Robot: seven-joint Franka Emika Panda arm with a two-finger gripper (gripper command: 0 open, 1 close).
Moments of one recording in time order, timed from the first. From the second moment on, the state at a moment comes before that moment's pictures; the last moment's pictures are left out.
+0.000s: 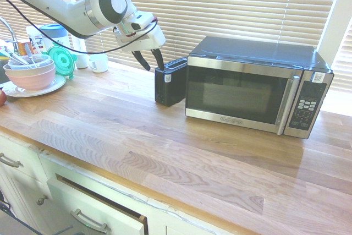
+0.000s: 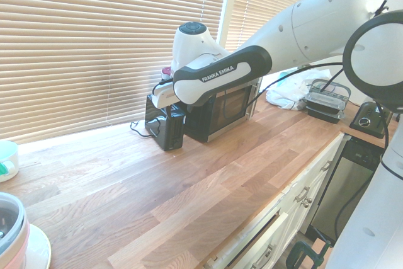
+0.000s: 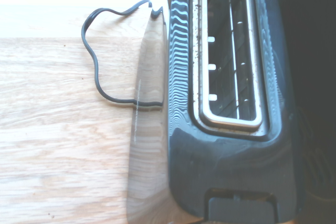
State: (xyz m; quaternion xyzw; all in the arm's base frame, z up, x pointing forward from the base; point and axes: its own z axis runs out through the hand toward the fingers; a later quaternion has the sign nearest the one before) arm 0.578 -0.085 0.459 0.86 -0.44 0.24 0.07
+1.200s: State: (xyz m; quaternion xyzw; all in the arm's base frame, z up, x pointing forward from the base) arm 0.568 -0.097 0.476 0.85 -0.44 0.27 0.06
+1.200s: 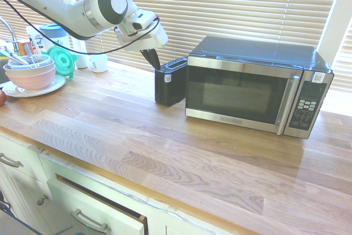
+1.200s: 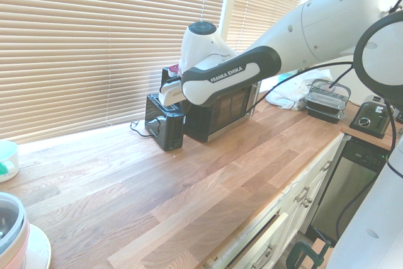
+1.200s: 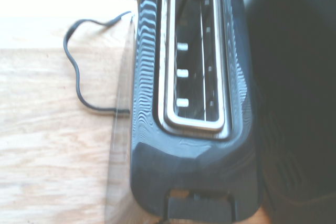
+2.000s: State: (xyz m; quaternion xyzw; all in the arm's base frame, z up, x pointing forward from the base) arm 0.591 -0.095 0.462 0.86 -0.44 0.25 0.07
